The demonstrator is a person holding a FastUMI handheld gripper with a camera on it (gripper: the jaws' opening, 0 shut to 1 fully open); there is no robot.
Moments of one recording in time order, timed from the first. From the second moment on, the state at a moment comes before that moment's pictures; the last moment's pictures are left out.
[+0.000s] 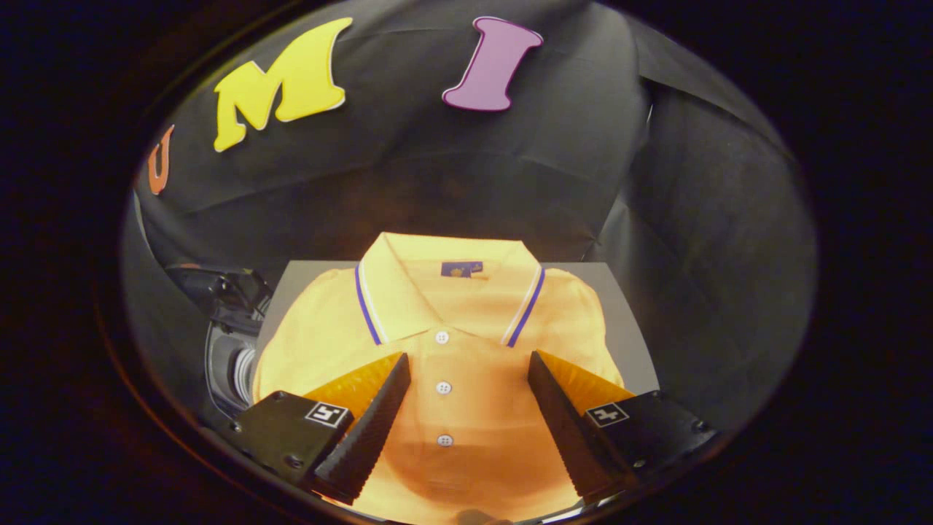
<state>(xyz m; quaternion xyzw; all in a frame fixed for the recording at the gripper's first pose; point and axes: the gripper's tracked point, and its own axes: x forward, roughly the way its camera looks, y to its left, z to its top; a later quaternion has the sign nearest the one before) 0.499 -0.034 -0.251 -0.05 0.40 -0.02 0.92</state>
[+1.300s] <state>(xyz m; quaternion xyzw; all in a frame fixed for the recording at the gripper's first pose) 0.511 -0.026 -0.262 -0.03 0.38 0.00 0.92</state>
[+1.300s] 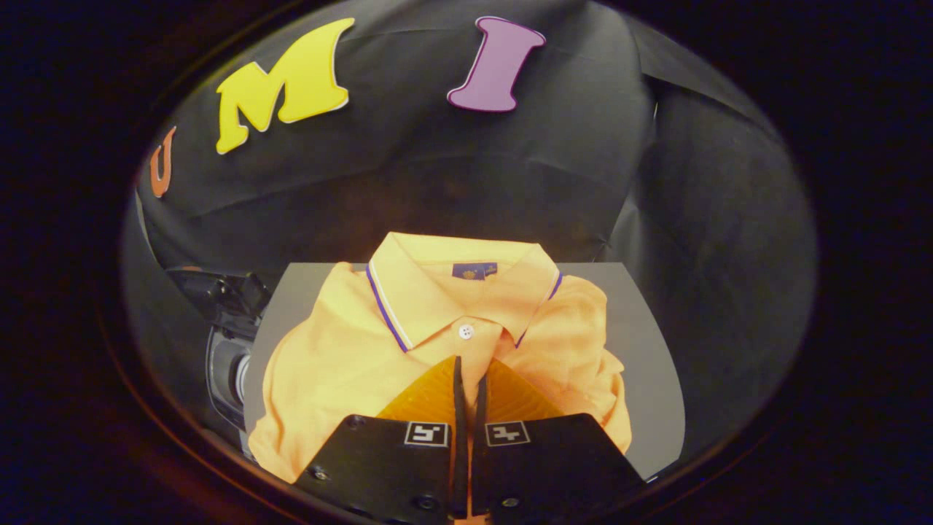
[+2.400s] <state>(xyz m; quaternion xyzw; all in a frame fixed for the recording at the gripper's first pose) 0.454 0.022 -0.142 0.03 0.31 0.04 0.95</state>
